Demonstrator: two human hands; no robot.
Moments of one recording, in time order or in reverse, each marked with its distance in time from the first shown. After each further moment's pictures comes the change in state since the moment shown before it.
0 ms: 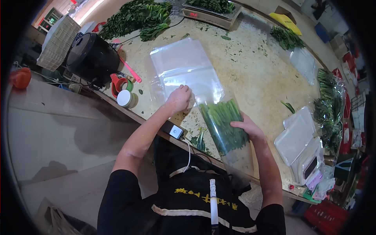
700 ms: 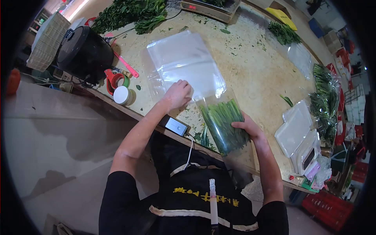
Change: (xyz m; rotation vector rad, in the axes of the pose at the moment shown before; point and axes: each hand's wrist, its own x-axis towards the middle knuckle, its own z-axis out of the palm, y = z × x) left_hand -0.018 -0.014 -0.016 -0.106 0.152 0.186; right_hand -0.005 0.011 0.025 -0.027 0.018 0.057
